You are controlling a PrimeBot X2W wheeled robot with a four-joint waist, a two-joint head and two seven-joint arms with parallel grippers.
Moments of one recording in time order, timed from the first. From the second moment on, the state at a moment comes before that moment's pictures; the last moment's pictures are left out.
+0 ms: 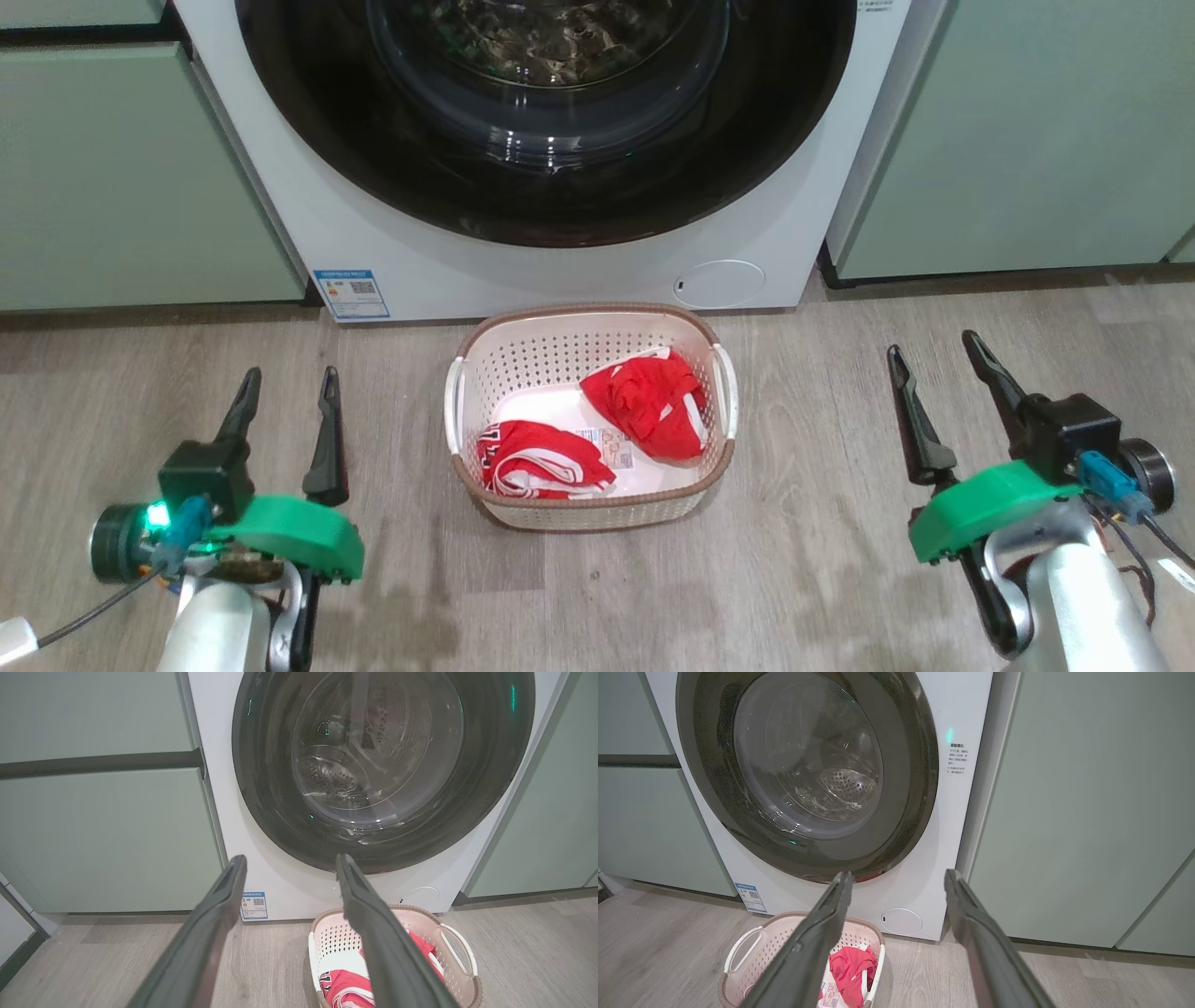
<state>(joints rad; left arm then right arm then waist) -0.12 0.12 -0.09 0.25 -0.18 0.05 -0.25 -0.11 -0.05 -0.05 0.19 0.04 0.13 -0.14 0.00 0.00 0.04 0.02</state>
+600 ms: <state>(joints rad) -0.12 0.12 -0.08 0.25 -0.17 0.05 -0.25 -0.11 -0.05 -0.05 0.19 0.04 0.13 -0.14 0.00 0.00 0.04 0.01</state>
